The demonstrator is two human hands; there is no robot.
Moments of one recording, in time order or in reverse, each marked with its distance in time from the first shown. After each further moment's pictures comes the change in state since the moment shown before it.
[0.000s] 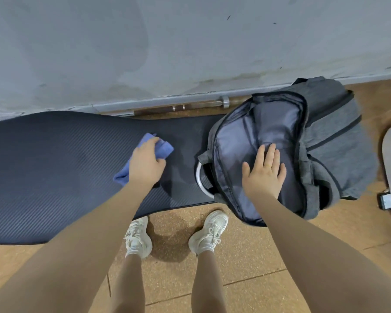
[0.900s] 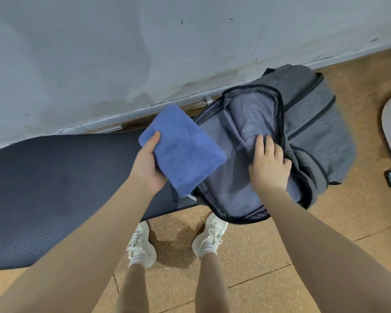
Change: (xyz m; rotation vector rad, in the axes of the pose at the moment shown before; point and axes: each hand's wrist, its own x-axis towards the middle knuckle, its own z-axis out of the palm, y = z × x) left_hand -0.025 0.107 0.002 -1.495 -0.420 -0.557; right_hand 0.020 0.062 -0.024 -0.049 0.113 -0.015
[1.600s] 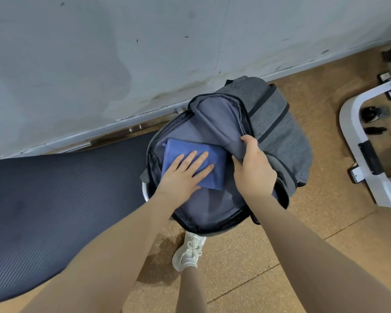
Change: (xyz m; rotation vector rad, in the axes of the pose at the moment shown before) left_hand 0.073 -0.100 0.039 2.463 -0.271 1.358; right_hand 0.000 0.038 -0.055 0.444 0.075 0.096
